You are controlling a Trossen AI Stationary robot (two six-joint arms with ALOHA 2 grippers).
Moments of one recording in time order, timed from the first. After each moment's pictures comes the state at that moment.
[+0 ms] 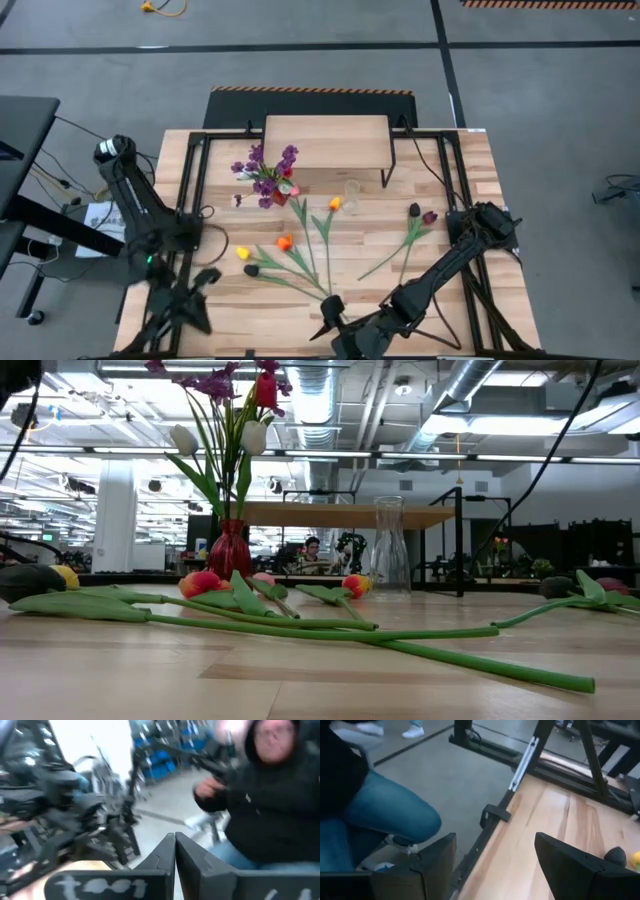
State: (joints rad) left arm -1.07 0.94 0.59 0.41 -0.33 0.21; right arm 0.72 1.98 1.51 -0.01 0.26 -0.06
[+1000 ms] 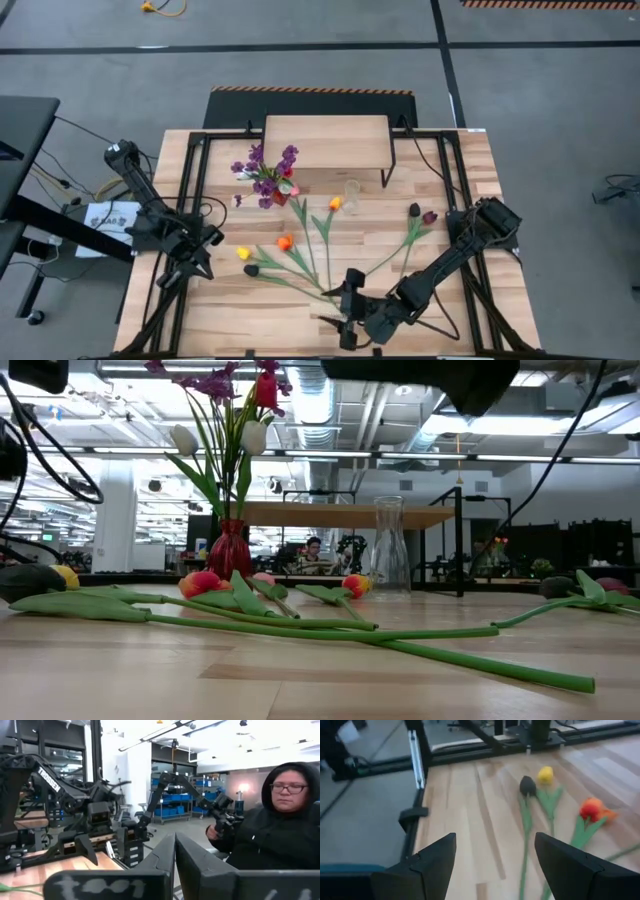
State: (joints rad) left arm -0.92 0.32 0.01 0.61 -0.22 0.06; right arm 0.72 1.94 1.20 0.21 0.70 0.44
